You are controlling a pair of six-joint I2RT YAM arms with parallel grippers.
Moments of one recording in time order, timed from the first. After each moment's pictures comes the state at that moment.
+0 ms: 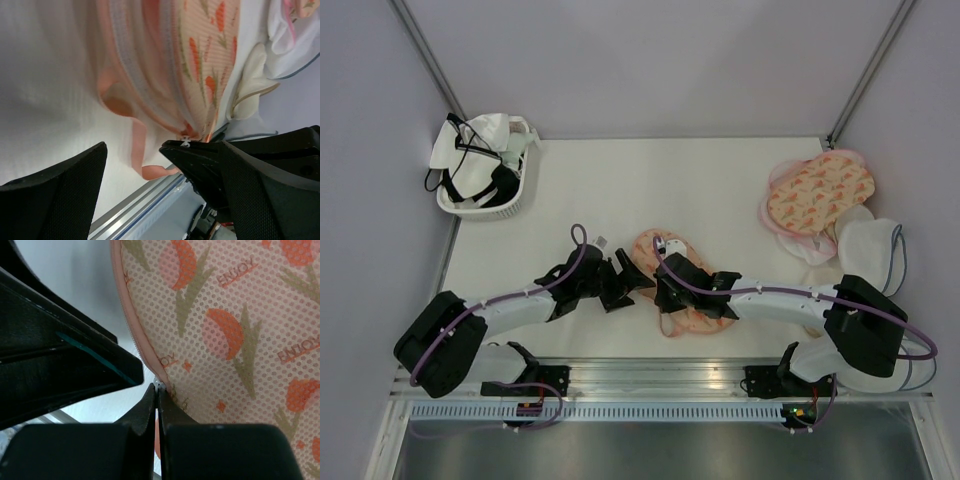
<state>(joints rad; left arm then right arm) -0.67 1.30 0.46 0.14 0.29 -1.18 1.02 1.44 0.75 -0.16 0.15 0.68</state>
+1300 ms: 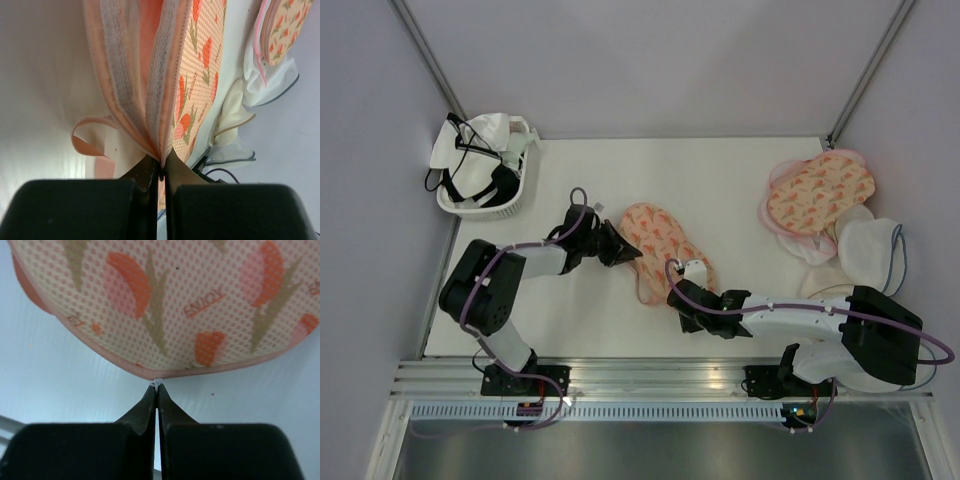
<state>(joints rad) -0.41 1.66 0.71 0.26 0.50 -1.09 1.12 1.34 0.61 -0.31 0.32 0.78</state>
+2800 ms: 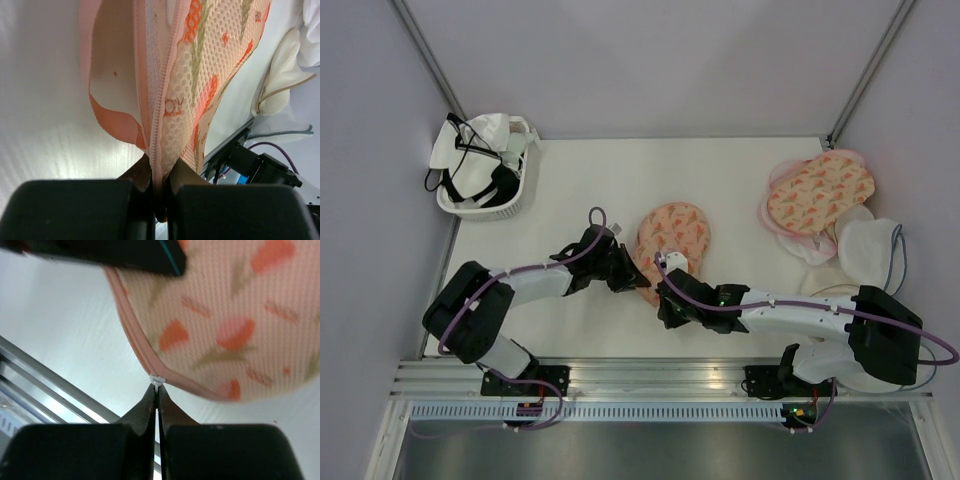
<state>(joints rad) -0.65 1.52 0.66 0.08 0.37 -1.01 1.13 1.35 0.72 -0.22 0.16 0.68</state>
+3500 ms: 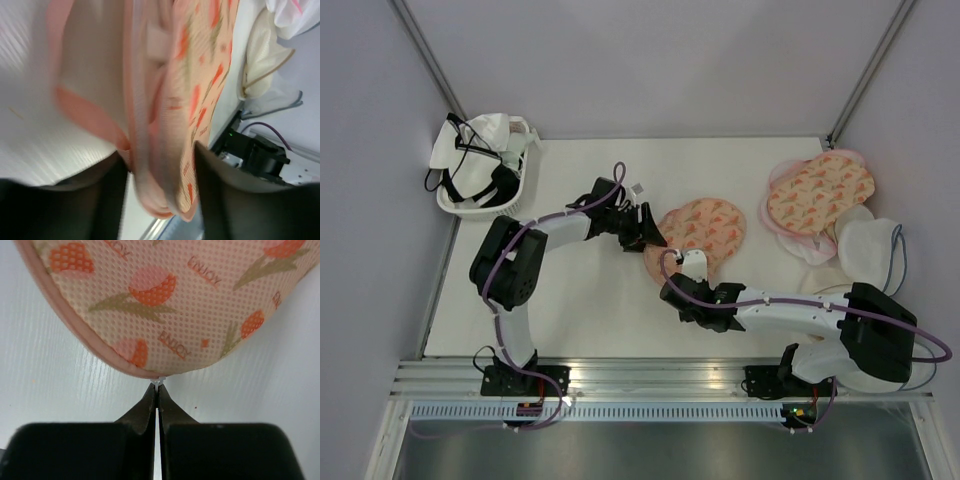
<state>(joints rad) -0.48 1.90 1.14 -0.11 0.71 -0.66 1.11 1.38 0.71 -0.42 0.49 0.81</state>
